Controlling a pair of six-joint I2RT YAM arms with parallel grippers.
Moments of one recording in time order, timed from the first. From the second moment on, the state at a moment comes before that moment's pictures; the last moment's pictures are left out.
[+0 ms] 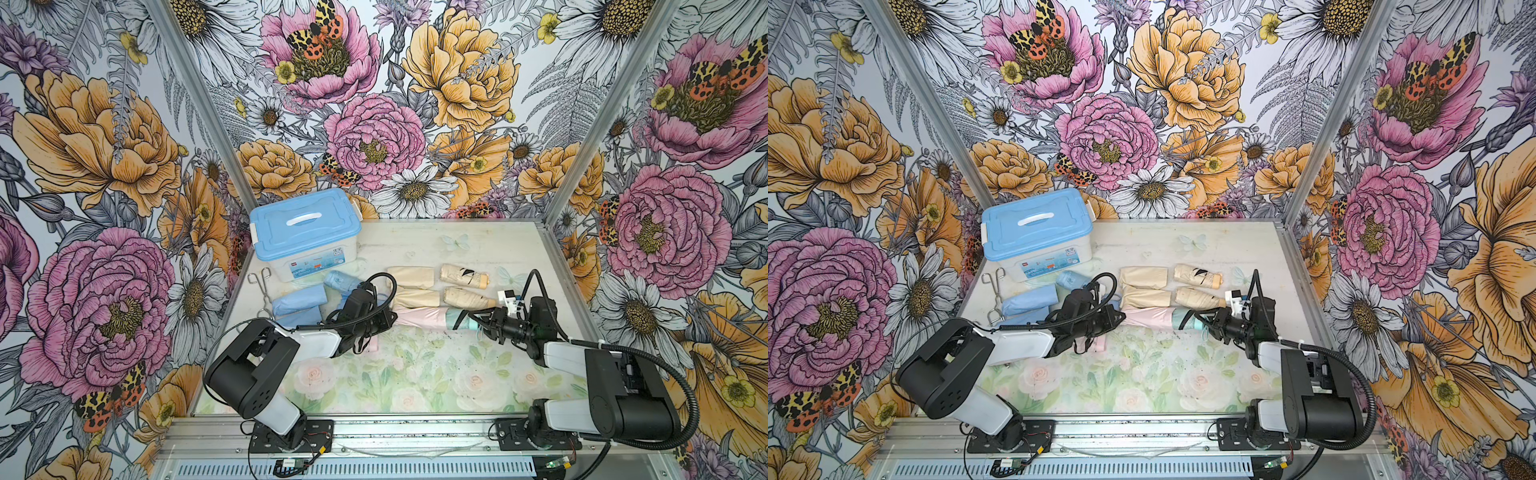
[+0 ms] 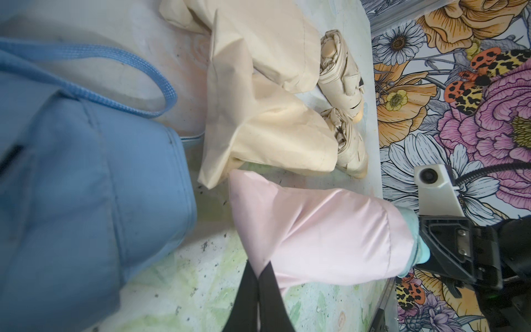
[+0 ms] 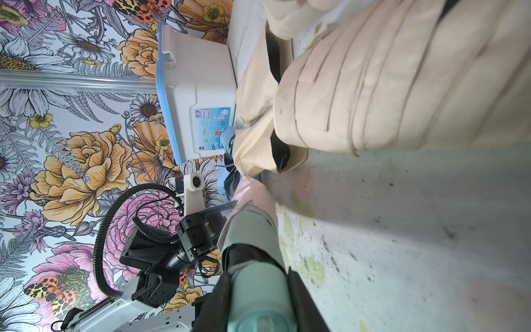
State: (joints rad) left arm -0.59 1.55 0.57 0.31 0.26 -0.90; right arm -0.08 1.36 0.30 0.46 -1.04 0.97
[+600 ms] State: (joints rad) left arm -0.53 1.47 0.54 0.23 0.27 -0.87; right arm -0.09 1.32 0.30 0.49 -1.05 1.02
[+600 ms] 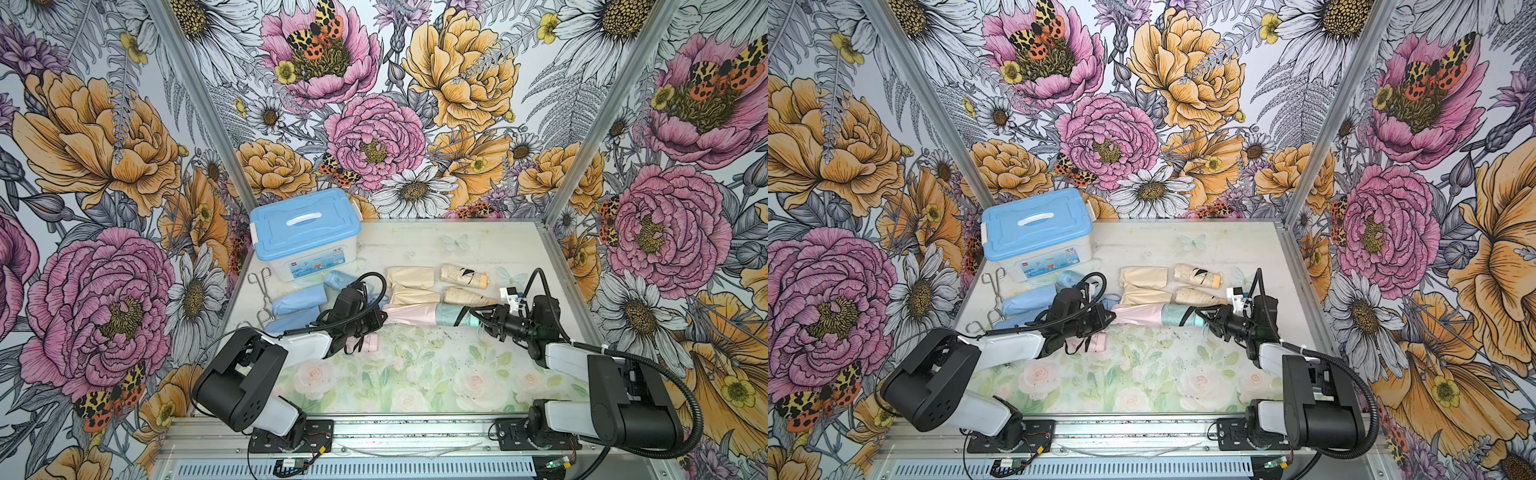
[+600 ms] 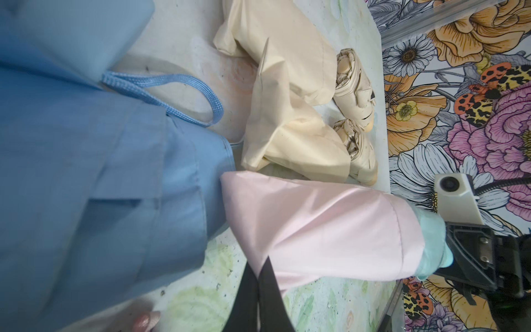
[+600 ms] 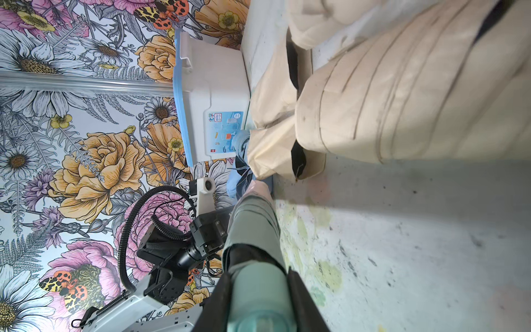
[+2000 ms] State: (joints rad) left arm -0.56 1.40 0.53 0.09 0.17 -0.81; right arm -0.15 1.27 0.45 -0.10 -0.90 0.64
